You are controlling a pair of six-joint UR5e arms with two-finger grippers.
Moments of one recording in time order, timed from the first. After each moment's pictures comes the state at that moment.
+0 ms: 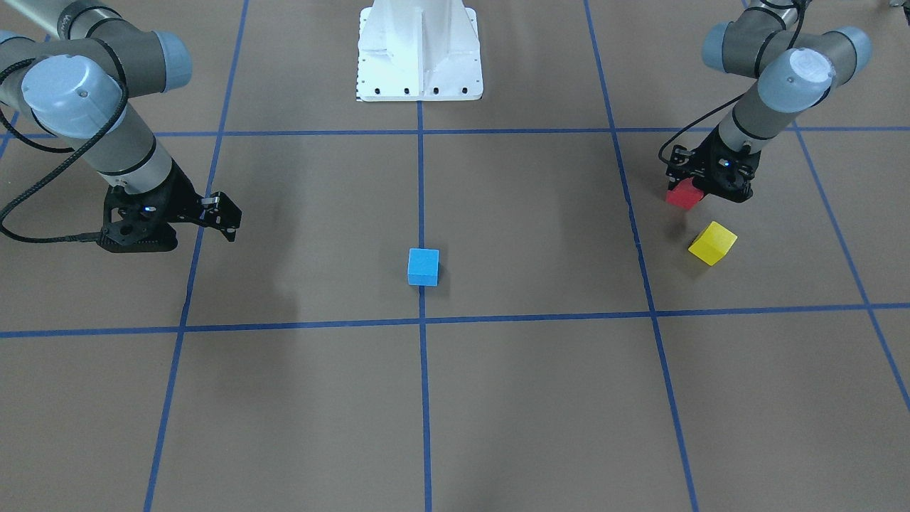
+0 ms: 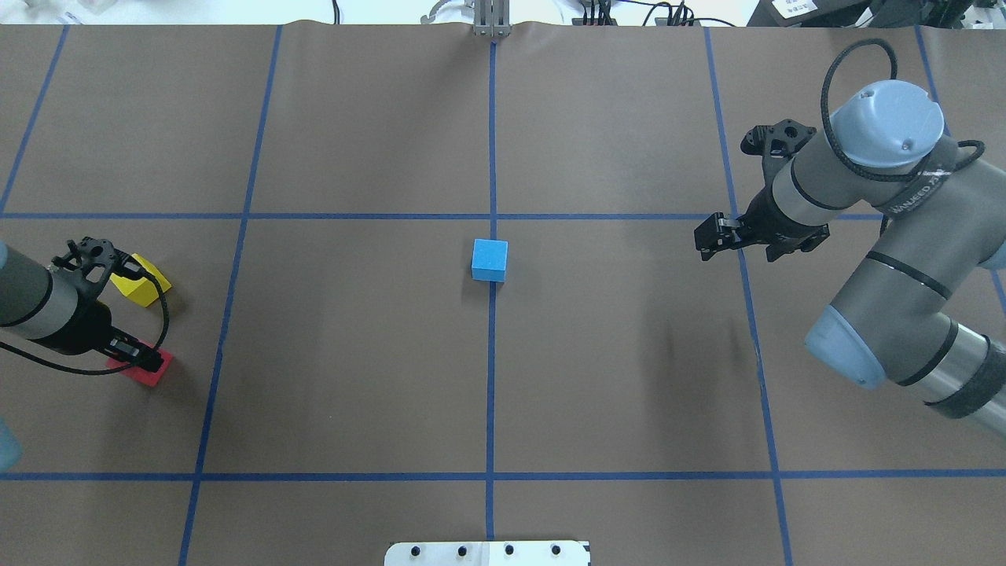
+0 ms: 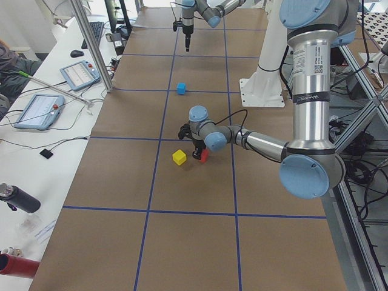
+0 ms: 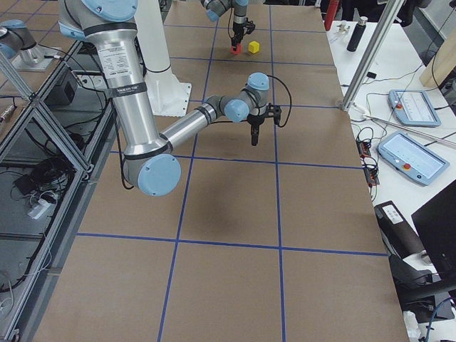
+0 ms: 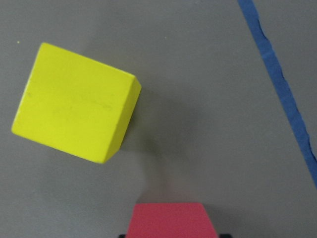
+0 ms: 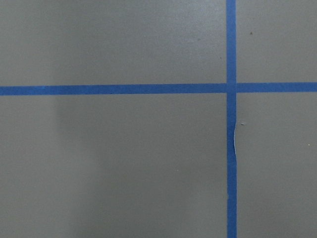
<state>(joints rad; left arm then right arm) -0.75 -1.51 -1.82 -2.00 -2.18 -0.60 0.82 -1.29 1.83 -1.46 2.09 0.97</state>
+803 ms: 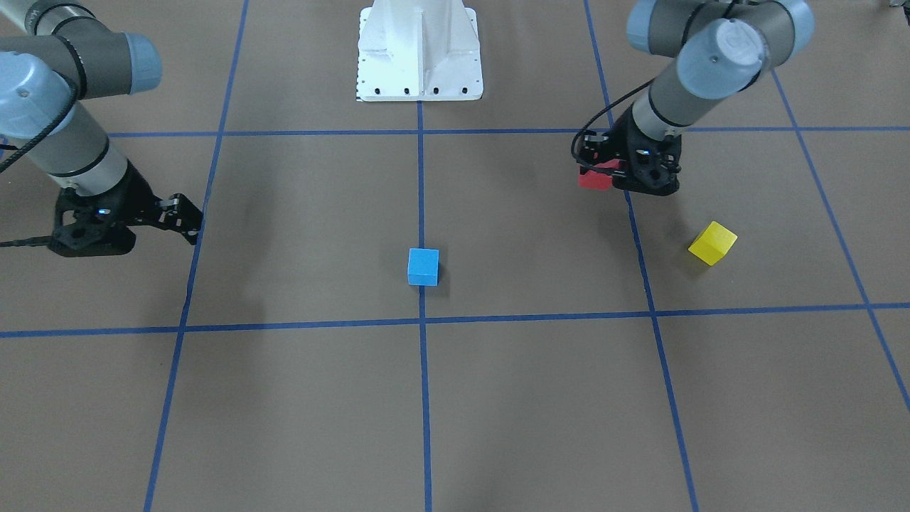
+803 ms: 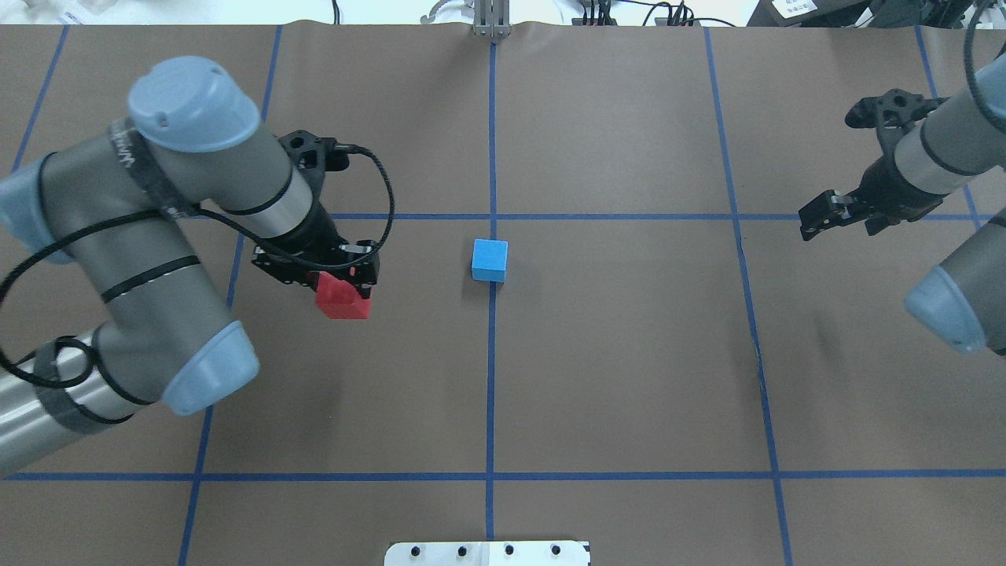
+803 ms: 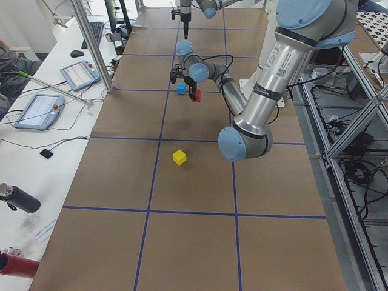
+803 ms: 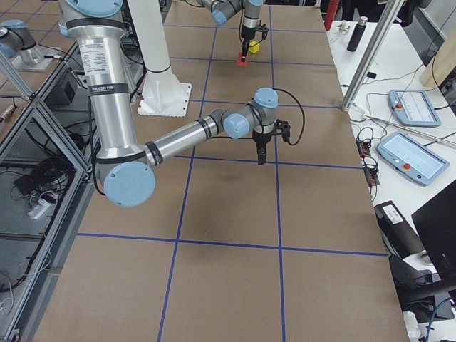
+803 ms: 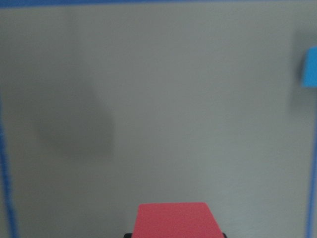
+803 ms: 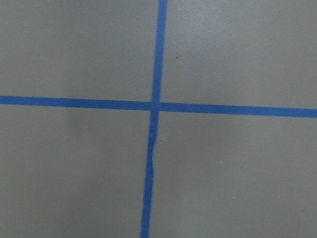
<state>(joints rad) -0.68 -2.18 -1.82 -1.46 -2.16 -1.03 1.03 -1.44 1.82 -1.47 2.19 0.62</state>
